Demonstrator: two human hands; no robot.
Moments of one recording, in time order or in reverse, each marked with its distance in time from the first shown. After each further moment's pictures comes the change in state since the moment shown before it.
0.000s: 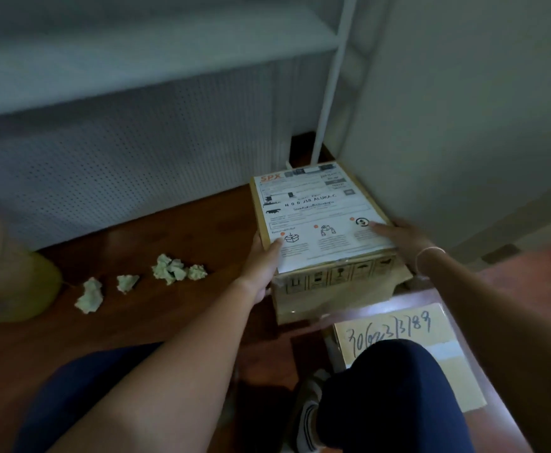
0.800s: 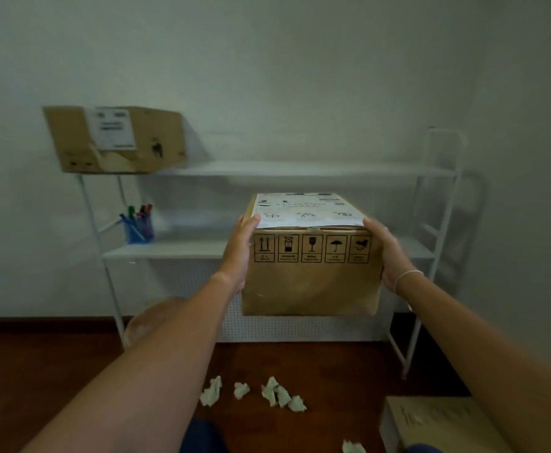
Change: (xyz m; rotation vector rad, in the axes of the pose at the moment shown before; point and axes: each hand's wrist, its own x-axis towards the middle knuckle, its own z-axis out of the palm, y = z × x) left_hand -0.317 0.166 -0.222 -0.178 0.369 0.720; right_hand -0.300 -0.223 0.173 0.333 -0.366 -0.757
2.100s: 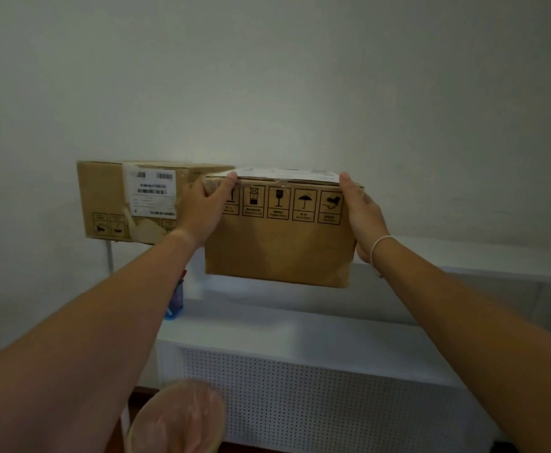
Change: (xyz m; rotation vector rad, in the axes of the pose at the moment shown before) left_hand 0.250 0.157 -0.183 0.571 0.481 0.424; right_hand 0.241 -0.113 0.246 -0.072 -0.057 -0.258
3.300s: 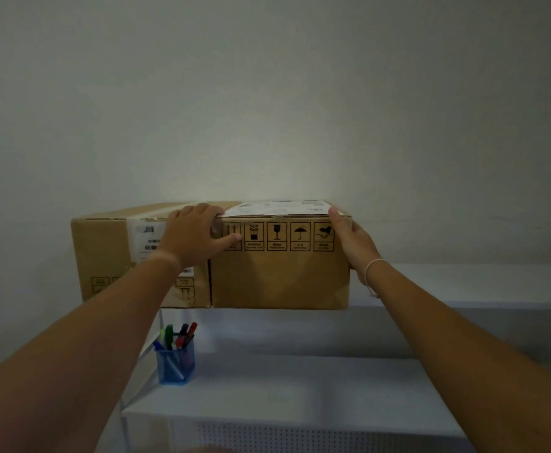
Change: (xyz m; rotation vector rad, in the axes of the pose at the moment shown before) left_hand 0.117 -0.042 -0.034 0.838 -0.172 0.536; right_hand 0.078 0.022 0.066 -0.151 0.024 0.001
